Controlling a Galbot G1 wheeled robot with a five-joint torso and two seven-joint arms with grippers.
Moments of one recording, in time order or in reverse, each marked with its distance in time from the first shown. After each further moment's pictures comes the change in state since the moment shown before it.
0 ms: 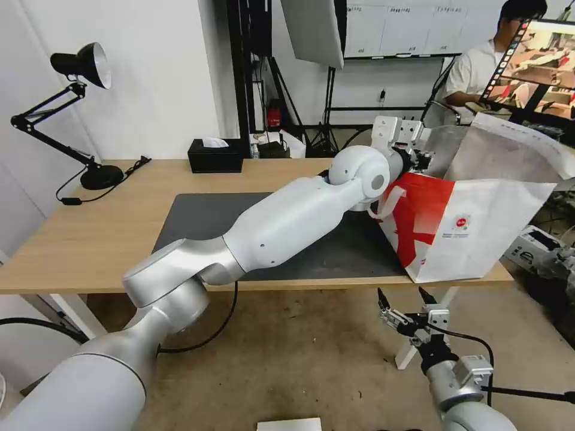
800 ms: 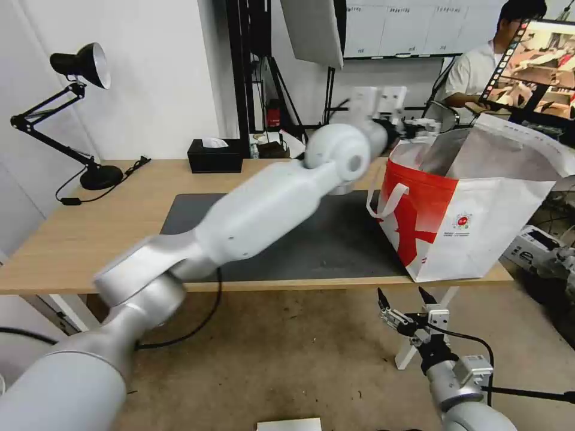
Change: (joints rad) left arm 0.042 0.225 -0.100 -0.240 -0.003 -0.080 -0.032; right arm 0.000 0.000 0.000 0.000 0.000 0.000 0.000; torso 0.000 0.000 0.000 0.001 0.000
